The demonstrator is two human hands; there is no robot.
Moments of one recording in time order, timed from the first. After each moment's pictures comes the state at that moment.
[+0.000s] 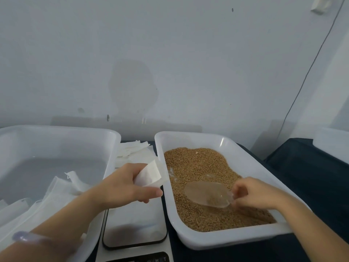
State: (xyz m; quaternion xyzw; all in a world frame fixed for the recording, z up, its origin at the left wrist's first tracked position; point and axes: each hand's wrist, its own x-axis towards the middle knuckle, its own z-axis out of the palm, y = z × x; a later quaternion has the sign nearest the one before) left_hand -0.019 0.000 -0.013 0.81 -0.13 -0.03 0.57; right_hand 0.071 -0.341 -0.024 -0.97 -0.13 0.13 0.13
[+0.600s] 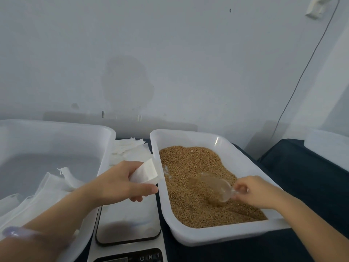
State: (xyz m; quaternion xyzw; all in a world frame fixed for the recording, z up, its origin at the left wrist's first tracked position) left_hand -0.016 0.000 -0.013 0.83 -0.11 -0.05 0.55; right_hand 0.068 -0.356 -0.020 -0.99 -0.12 0.08 0.08
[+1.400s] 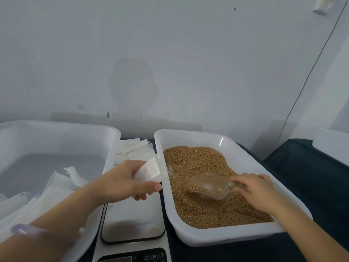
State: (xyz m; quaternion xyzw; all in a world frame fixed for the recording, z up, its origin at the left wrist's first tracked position) left_hand -0.020 -0.002 -0.008 0.83 -0.09 -0.05 0.55; right_hand 0.068 -0.348 -0.036 -0.98 -0.16 -0.07 0.04
